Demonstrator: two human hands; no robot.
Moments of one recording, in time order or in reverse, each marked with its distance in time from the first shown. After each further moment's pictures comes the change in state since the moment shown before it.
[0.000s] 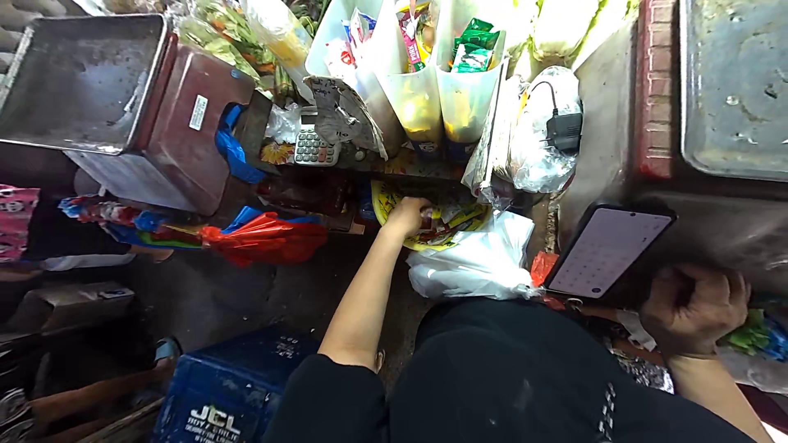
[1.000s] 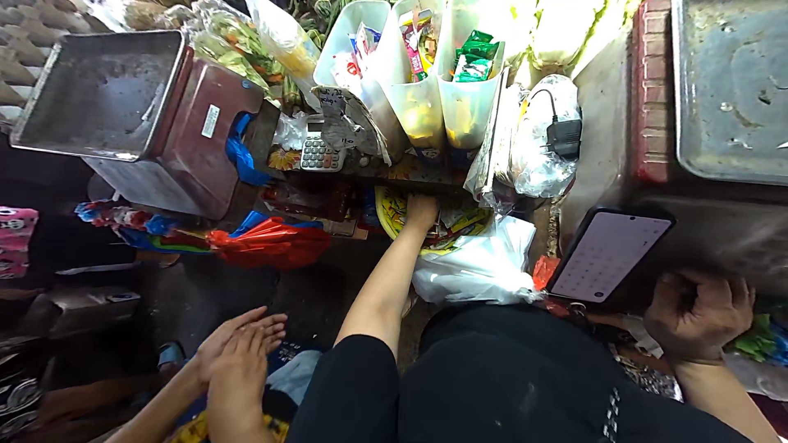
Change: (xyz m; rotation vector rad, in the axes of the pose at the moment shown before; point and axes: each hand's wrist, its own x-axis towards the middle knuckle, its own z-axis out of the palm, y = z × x) left_hand 0.051 0.007 0.038 0.309 0.157 -0.141; right_hand 0.001 -0.001 0.001 0.006 0.004 -0.008
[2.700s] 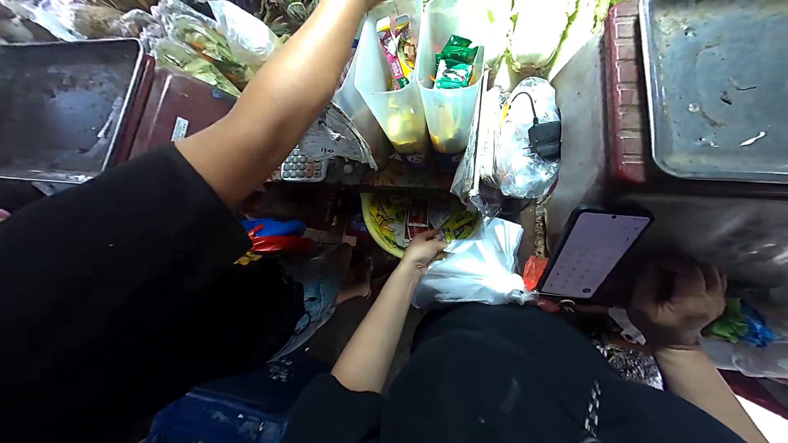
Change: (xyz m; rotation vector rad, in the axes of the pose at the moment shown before) left_hand -0.084 0.031 -0.001 -1.432 -0.323 -0.372; right_hand 0.001 -0.004 0.000 -0.061 0.022 0.009
